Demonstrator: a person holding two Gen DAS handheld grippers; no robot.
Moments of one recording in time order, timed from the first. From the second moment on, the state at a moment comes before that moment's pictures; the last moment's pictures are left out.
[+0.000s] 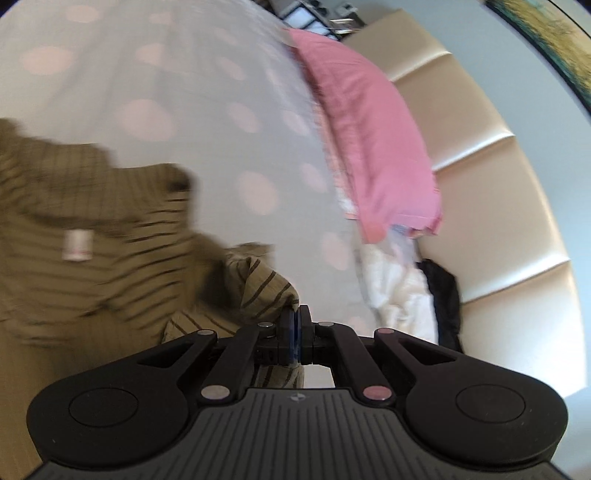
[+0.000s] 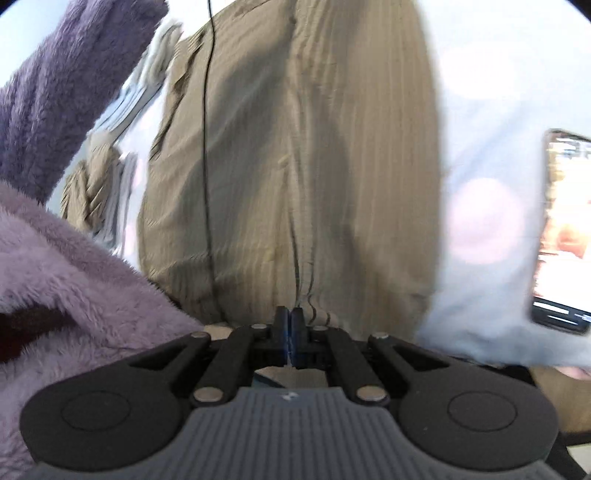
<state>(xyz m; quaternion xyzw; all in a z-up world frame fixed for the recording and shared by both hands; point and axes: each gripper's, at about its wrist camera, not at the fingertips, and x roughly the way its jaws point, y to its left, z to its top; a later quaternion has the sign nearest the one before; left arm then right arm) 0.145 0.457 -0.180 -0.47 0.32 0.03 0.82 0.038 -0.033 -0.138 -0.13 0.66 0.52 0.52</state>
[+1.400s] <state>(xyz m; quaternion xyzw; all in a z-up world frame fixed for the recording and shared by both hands) 0.046 0.543 -0.264 -0.50 0.31 0.13 0.80 -0.034 0.025 -0.187 -0.18 0.67 0.56 0.46</state>
